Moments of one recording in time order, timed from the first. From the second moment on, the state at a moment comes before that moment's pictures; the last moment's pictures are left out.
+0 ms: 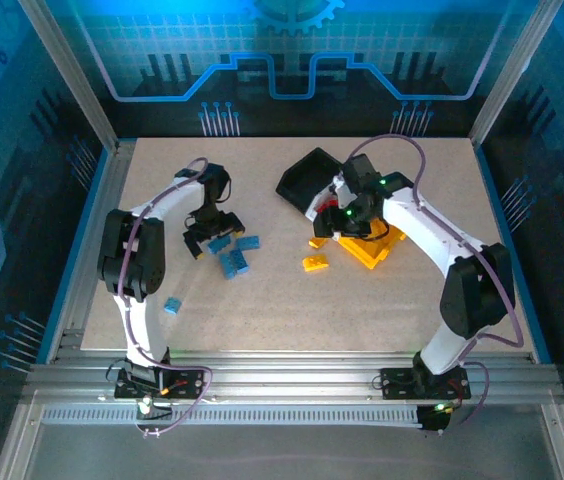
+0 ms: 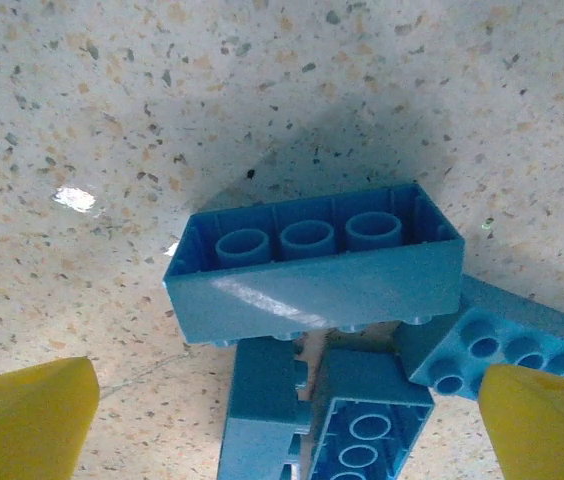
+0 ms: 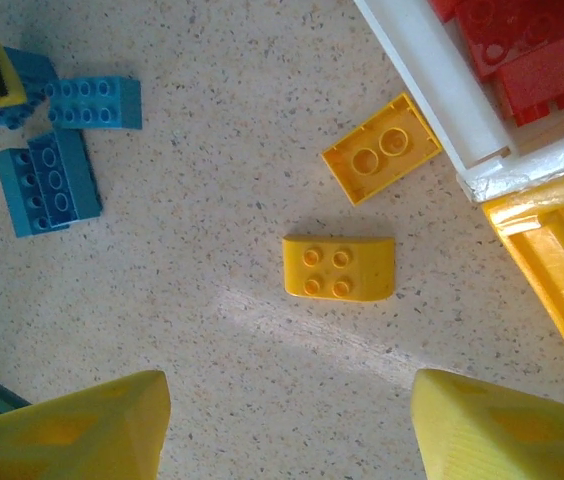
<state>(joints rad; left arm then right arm) -0.21 1.97 1.47 -1.07 0.08 -0.88 0.42 1.68 1.41 -0.96 -0.30 0.34</state>
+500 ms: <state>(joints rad) -0.18 2.03 1.48 -1.02 0.11 -0.93 0.41 1.60 1.31 -0.94 -0.31 0.34</state>
